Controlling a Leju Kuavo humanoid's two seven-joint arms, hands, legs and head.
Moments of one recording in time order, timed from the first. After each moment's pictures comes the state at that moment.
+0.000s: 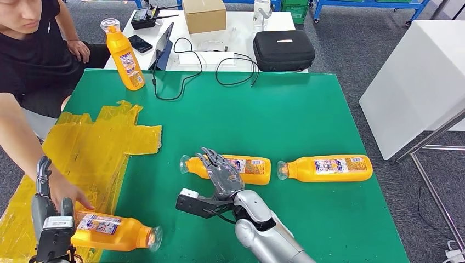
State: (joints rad) left arm 0.18 -0.20 0.32 -1.68 -0.50 0.21 -0.70; right arm -0.35 0.19 0.69 -0.98 0.93 -0.18 0.01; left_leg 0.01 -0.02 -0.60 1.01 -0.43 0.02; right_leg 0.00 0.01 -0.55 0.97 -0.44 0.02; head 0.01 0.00
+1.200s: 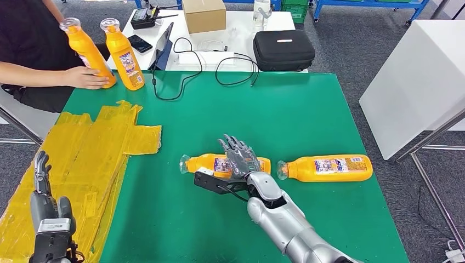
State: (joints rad) left arm 0.19 -0.20 0.28 -1.74 -0.47 0.21 -0.70; right arm -0.50 0.18 0.61 -0.78 1.03 -0.15 0.10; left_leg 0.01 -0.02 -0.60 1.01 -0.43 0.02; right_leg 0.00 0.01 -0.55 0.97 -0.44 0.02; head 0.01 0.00
